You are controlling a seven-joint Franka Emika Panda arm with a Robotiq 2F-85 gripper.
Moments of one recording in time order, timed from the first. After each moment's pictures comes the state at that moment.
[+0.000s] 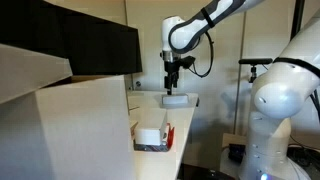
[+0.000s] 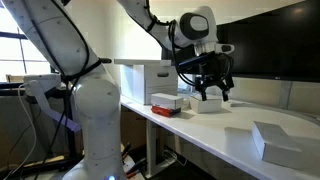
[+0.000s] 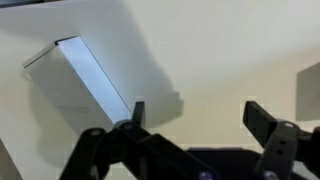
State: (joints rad) arm -0.15 -0.54 -0.09 -2.61 -0.29 2.19 -0.09
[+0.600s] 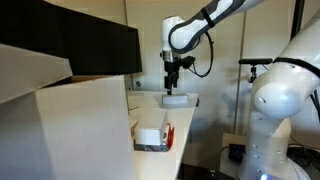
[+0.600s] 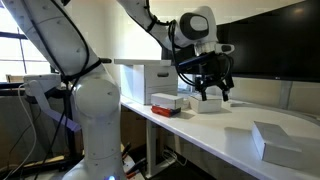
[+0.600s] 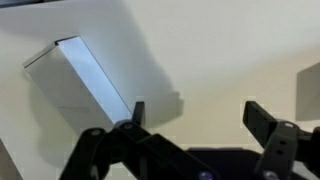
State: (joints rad) arm -0.15 -0.54 -0.09 -2.61 -0.29 2.19 -0.09
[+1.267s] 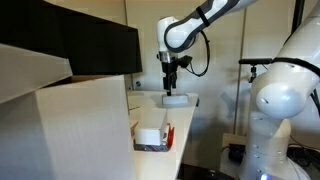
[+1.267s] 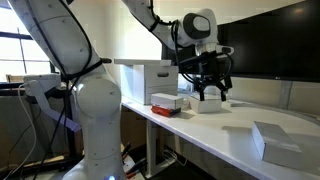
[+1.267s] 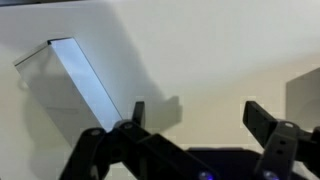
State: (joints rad) arm -0.11 -0.49 -0.09 -2.55 -0.29 2.11 -0.11
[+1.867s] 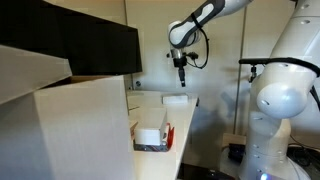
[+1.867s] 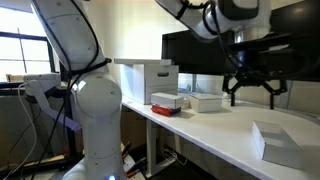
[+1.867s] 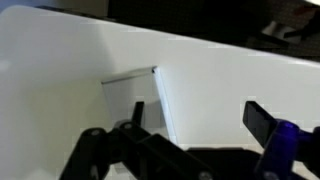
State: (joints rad) arm -0.10 -0.34 -0.42 -2.34 -0.35 1.99 -0.63
